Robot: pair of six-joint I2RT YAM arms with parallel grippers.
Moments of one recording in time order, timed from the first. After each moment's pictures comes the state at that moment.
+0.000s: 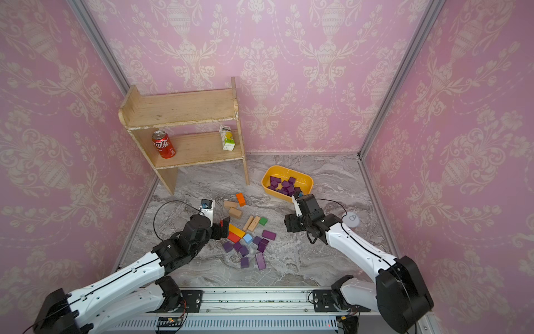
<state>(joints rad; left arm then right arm) -0.74 0.89 0.50 -0.19 -0.44 -0.37 0.48 1.22 0.71 -0.41 -0.04 0.29</state>
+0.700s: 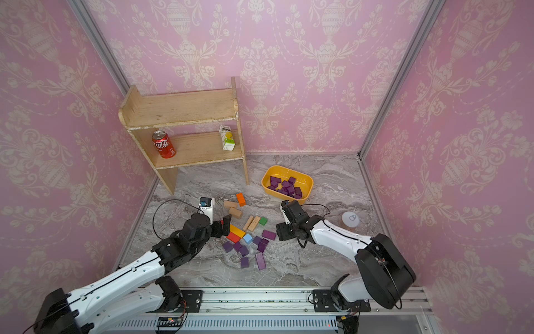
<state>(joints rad) -0.73 0.92 0.52 -0.16 -0.40 -0.42 0.60 1.43 0.72 -0.36 -0.04 0.32</state>
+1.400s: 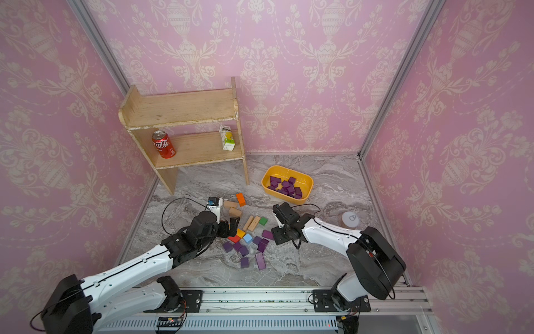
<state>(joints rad) -0.73 1.00 0.54 -0.13 -0.27 -0.50 0.69 1.48 0.80 -0.45 -0.01 0.28</state>
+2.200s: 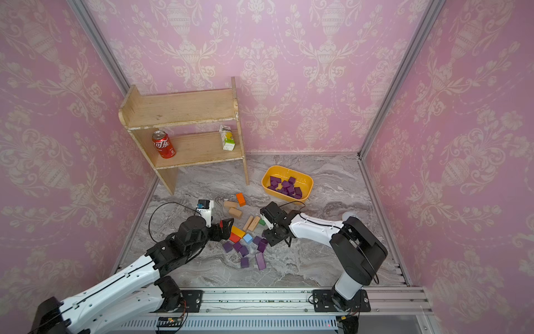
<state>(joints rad) -0.73 0.81 0.51 -0.23 -0.27 -0.52 0.76 1.64 0.92 -0.49 -0.03 0.18</state>
